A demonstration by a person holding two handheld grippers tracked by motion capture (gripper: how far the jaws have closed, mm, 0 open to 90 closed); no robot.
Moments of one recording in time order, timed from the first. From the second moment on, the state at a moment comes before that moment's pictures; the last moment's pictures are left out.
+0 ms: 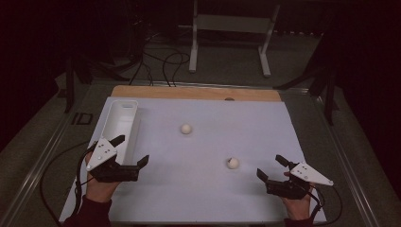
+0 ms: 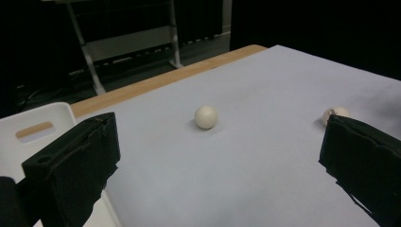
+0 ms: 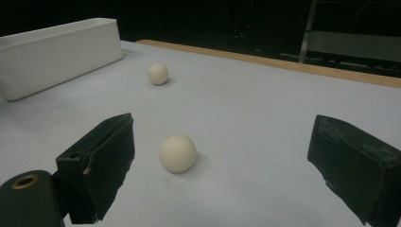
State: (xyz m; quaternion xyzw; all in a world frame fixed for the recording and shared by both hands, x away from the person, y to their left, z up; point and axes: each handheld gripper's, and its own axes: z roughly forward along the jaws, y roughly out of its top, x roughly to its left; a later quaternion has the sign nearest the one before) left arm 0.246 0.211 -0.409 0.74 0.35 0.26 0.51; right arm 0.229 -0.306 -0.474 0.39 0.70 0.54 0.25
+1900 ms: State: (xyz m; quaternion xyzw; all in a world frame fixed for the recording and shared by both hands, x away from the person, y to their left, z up) left arm 0.272 0.140 -0.396 0.78 0.28 0.23 0.50; right arm 0.228 -0.306 -0.475 0.39 0.70 0.54 0.26
